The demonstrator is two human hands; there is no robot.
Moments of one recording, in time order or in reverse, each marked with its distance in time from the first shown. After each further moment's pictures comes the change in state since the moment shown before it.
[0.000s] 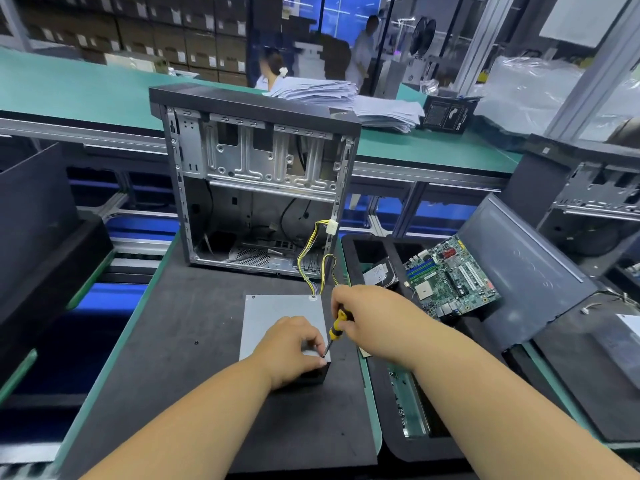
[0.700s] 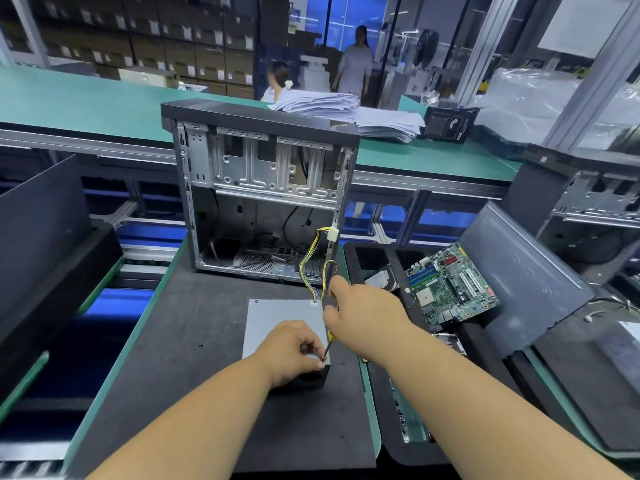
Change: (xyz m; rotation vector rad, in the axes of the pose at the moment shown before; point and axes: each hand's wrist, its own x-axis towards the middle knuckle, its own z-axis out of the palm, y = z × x) left_hand 0.002 0.001 -0.001 -0.052 -0.011 -0.015; right_hand 0.013 -0.009 0.014 -0.106 0.181 0.136
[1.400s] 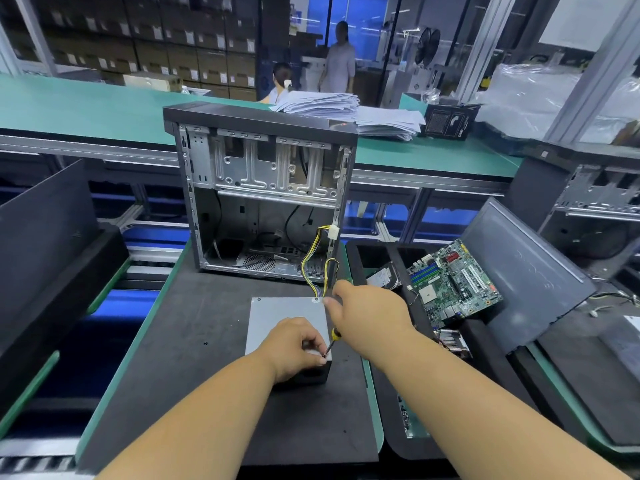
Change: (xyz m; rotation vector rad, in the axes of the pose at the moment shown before) left_hand -0.003 0.004 0.000 0.006 0.015 -0.022; right_hand -0.008 0.004 0.008 -0.062 0.075 0.034
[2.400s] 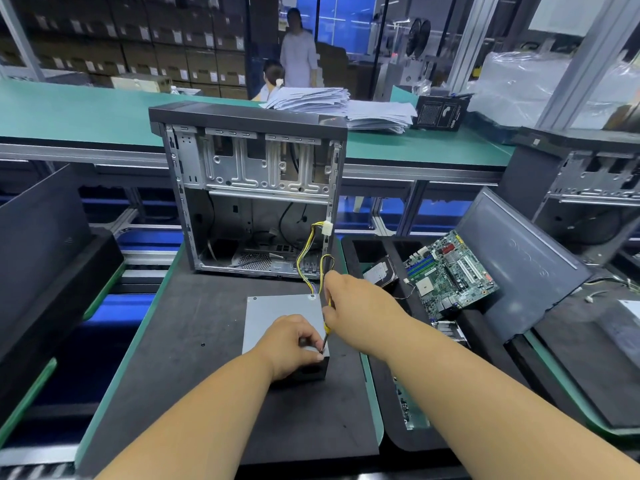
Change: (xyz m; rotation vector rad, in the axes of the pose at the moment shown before) left_hand 0.003 -0.002 0.001 -0.006 -0.011 0.002; right_hand 0.000 0.001 -0.011 0.170 -0.109 -0.104
